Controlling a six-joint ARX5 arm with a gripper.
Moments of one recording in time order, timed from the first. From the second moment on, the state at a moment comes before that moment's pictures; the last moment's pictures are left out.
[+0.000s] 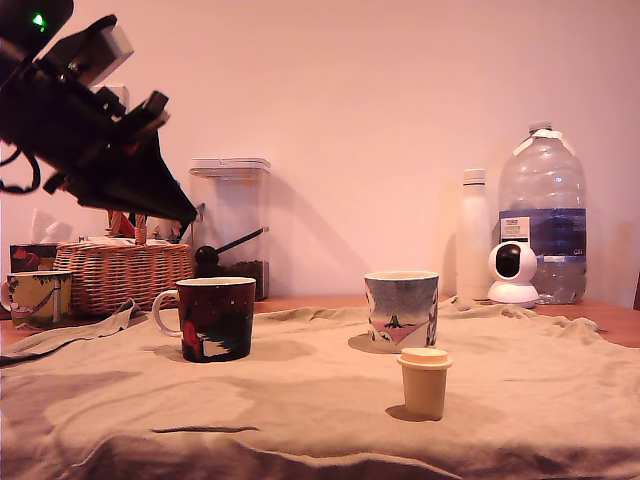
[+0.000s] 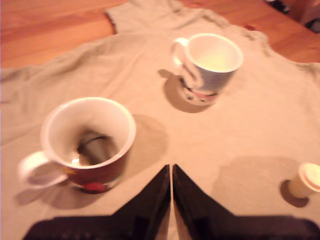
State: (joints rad) arm -0.35 1.39 0.74 0.08 0.41 0.02
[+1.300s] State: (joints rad) arm -0.74 0.93 0.29 0.14 0.39 -0.05
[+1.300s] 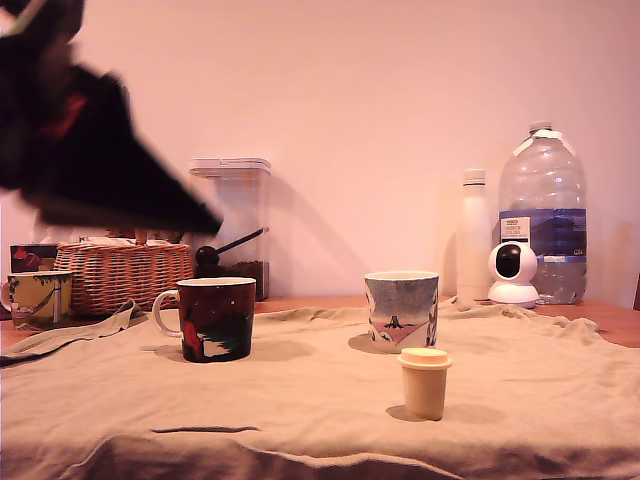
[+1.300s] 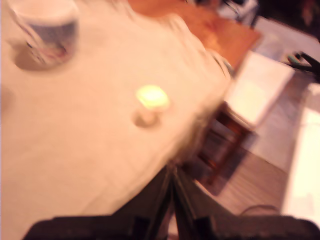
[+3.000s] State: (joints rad) arm -0.78 1.54 0.28 0.88 0.34 -0.02
